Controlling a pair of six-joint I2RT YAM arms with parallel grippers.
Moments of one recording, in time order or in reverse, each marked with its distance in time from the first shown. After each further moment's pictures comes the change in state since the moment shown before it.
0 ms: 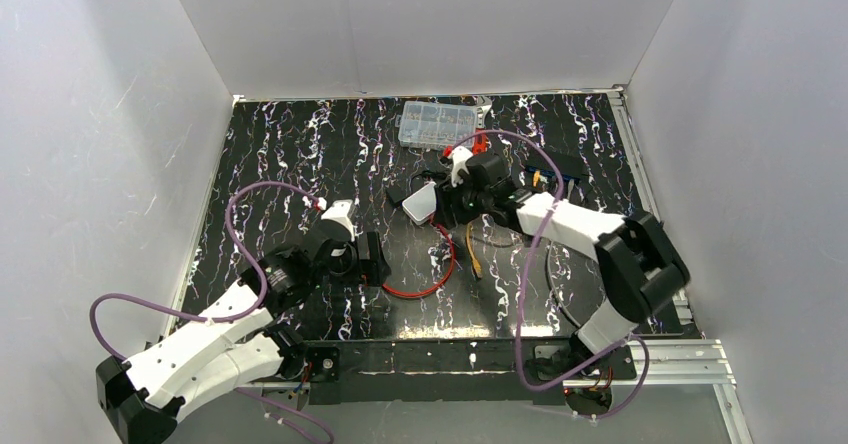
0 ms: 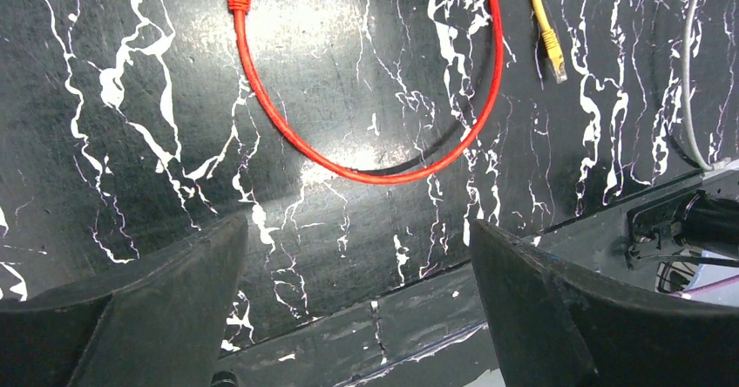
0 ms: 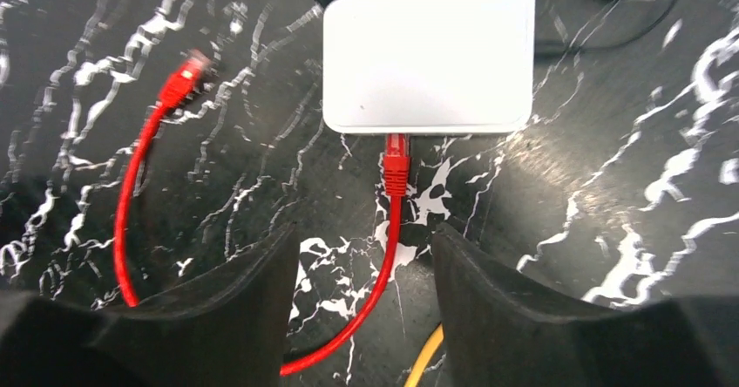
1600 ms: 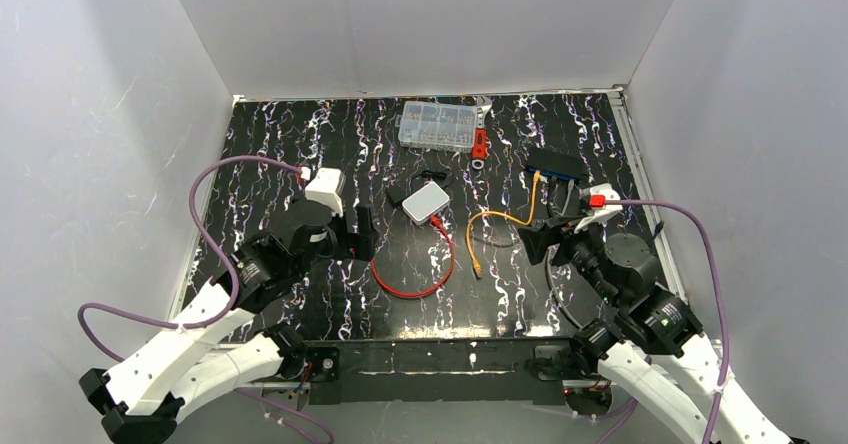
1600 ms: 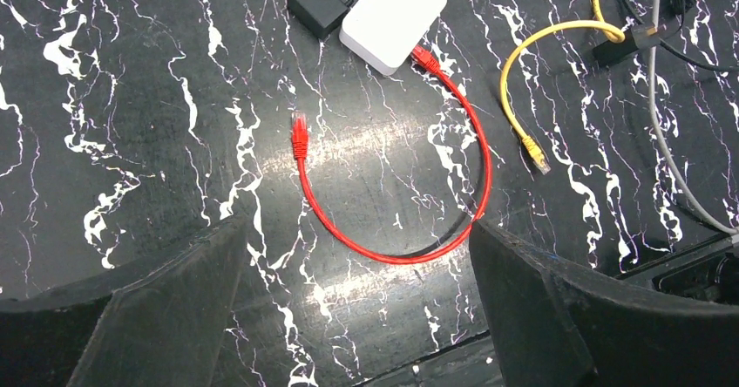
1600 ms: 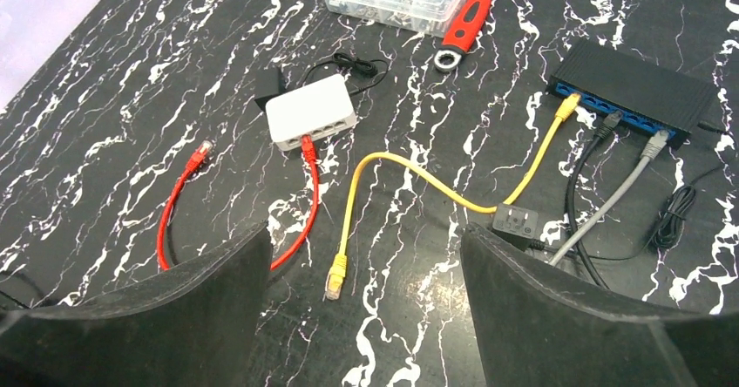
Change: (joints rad) left arm 0.000 -0.008 0.243 -0.030 -0.188 0.241; right arm 0.000 -1.260 -0.331 -0.409 0.422 0.090
